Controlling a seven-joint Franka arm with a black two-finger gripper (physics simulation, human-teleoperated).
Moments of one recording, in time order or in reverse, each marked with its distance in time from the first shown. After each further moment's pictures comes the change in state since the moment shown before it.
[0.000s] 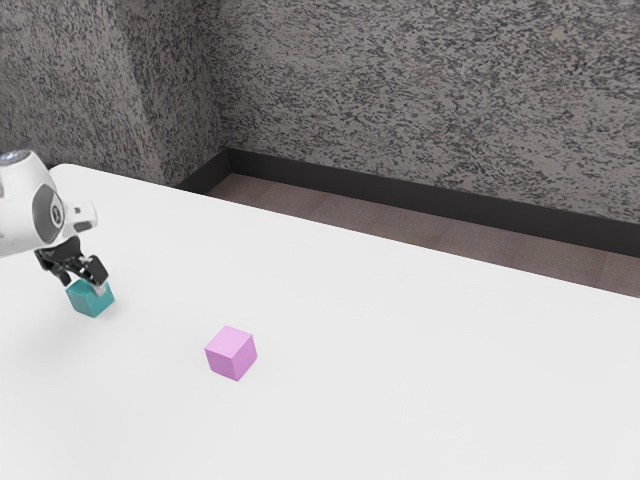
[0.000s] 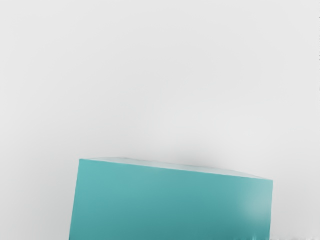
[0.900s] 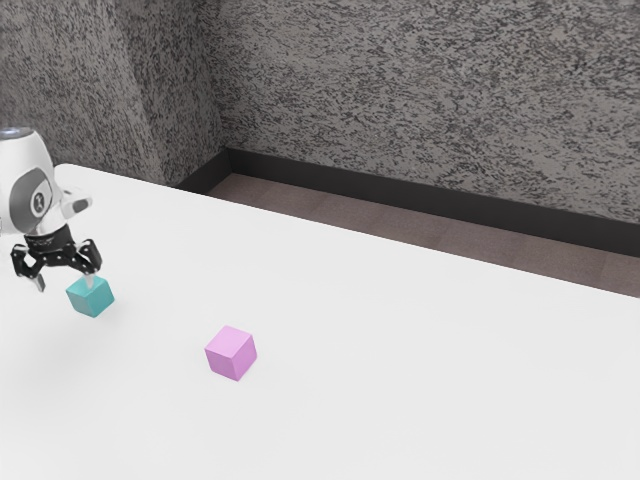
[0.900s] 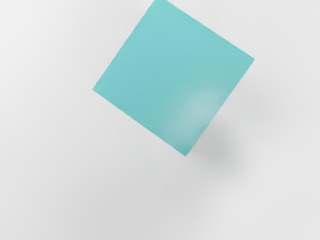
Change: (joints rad) arm -0.078 -0.247 0.032 -0.159 0.278 -0.152 -0.716
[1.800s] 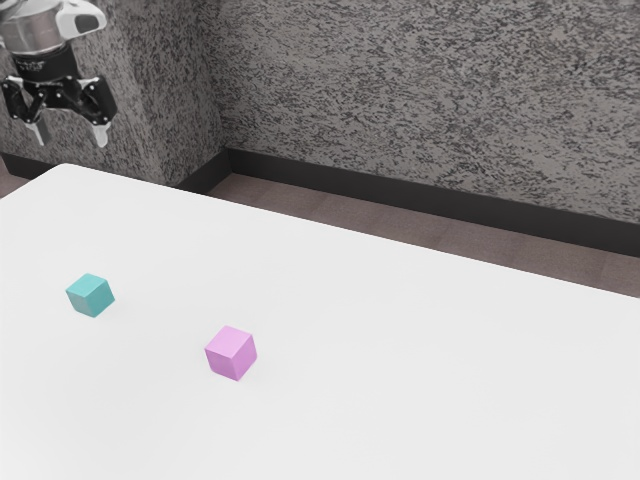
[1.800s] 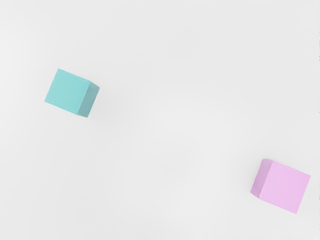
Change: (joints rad) arm -0.167 -0.335 -0.176 0.470 0.072 -0.765 -0.075
